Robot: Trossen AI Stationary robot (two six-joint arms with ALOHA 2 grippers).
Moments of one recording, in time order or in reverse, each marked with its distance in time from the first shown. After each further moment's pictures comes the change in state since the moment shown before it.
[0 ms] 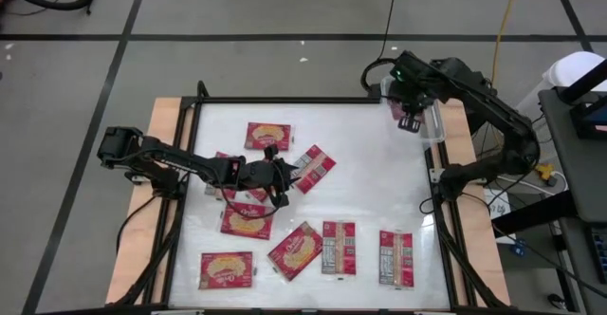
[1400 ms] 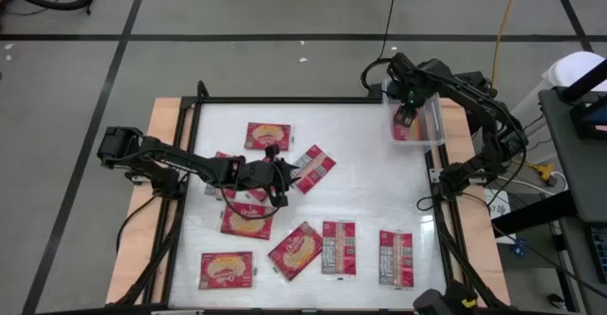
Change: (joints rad) left arm 0.001 -0.001 0.000 0.005 0.000 0.061; right arm -0.210 0.132 -0.241 0.274 0.054 0.003
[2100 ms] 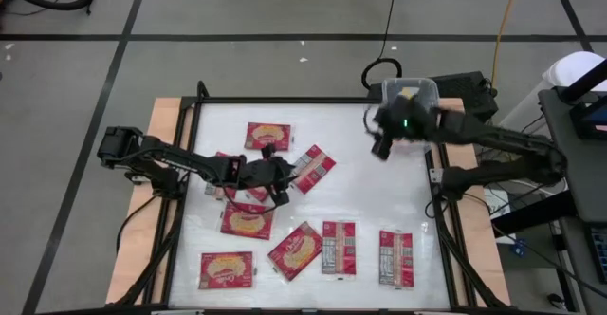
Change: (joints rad) left arm 0.011 0.000 0.000 -0.065 -0.002 -0.167; right arm 0.670 -0.450 -0.239 0.487 -0.029 0.457
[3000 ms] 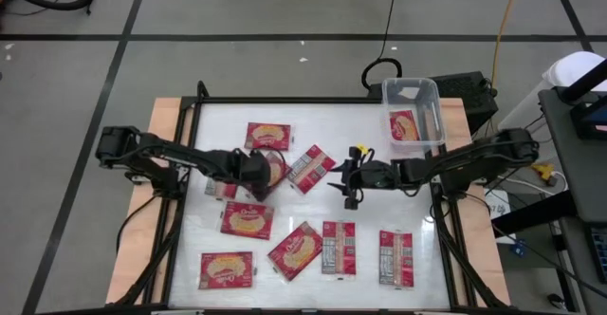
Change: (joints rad) left arm 0.074 -0.023 -0.015 -0.668 0.061 -0.545; right arm 0.371 0.332 -0.415 0.987 0.029 -0.104
